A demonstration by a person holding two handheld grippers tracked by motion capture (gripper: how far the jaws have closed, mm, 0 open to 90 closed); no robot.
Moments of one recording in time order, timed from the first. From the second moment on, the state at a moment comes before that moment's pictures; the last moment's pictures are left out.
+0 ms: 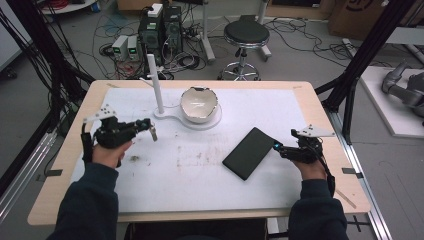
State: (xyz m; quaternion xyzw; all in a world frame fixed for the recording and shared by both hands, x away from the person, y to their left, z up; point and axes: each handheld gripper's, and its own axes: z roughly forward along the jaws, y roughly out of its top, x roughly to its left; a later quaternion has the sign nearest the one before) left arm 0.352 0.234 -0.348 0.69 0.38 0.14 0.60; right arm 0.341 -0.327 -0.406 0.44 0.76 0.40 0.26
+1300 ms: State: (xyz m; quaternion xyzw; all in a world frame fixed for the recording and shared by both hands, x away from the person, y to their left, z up) left arm 0.456 0.241 -0.290 0.65 0.44 0.16 0.60; right arm 0.341 -0.331 -0.406 0.44 0.76 0.41 0.26
